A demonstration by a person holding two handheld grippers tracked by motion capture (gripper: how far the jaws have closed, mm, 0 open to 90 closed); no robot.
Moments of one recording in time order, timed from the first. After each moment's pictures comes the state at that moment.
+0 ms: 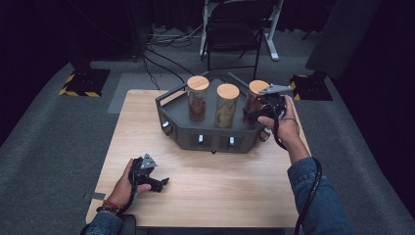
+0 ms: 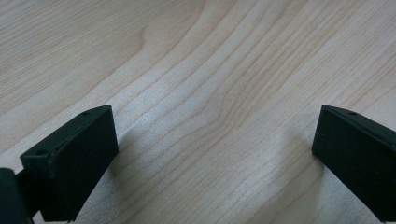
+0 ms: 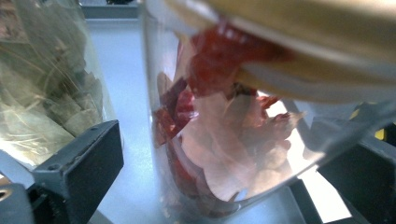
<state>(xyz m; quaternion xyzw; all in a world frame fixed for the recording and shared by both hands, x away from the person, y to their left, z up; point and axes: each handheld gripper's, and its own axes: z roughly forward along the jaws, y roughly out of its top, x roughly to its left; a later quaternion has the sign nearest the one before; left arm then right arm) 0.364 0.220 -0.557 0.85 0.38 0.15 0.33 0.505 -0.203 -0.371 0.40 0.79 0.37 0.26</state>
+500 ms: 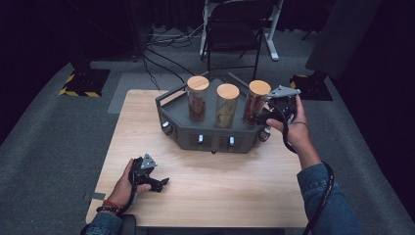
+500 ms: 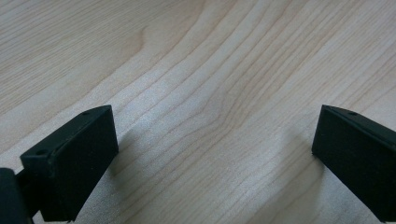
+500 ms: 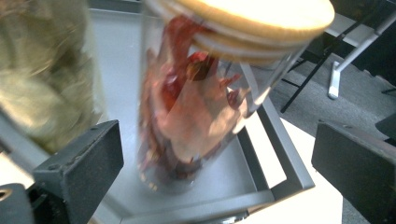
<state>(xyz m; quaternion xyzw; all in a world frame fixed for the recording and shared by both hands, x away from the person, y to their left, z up) 0.364 0.220 -0.557 0.85 0.38 0.15 0.33 0.478 -0.221 -0.355 0.38 0.80 0.34 0.31</state>
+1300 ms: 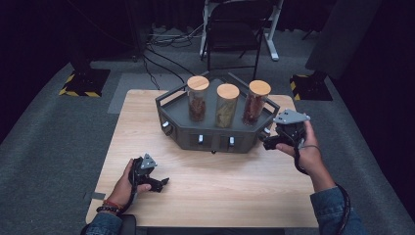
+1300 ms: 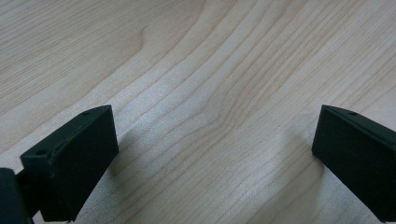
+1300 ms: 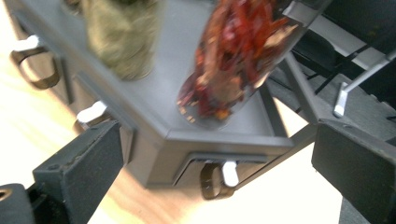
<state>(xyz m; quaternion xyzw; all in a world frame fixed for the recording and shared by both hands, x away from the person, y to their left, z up) 0.364 0.220 -0.557 0.85 0.38 0.15 0.33 0.414 -0.238 -0.377 0.32 0.83 0.34 0.32</state>
